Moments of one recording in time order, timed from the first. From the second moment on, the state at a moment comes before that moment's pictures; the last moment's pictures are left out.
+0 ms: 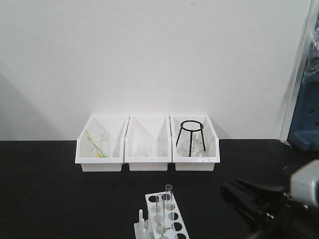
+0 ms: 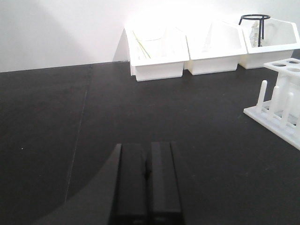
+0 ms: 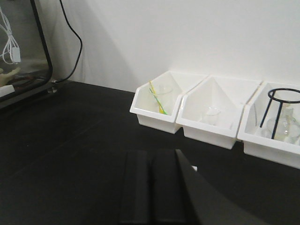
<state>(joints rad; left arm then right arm) -0.11 -0.02 0.03 0.18 0.23 -0.15 0.39 0.94 -0.51 -0.77 -0.33 0.80</state>
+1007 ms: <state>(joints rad) -0.11 -0.02 0.03 0.18 0.23 -0.15 0.14 0.27 0.01 -0.21 -0.16 0.29</state>
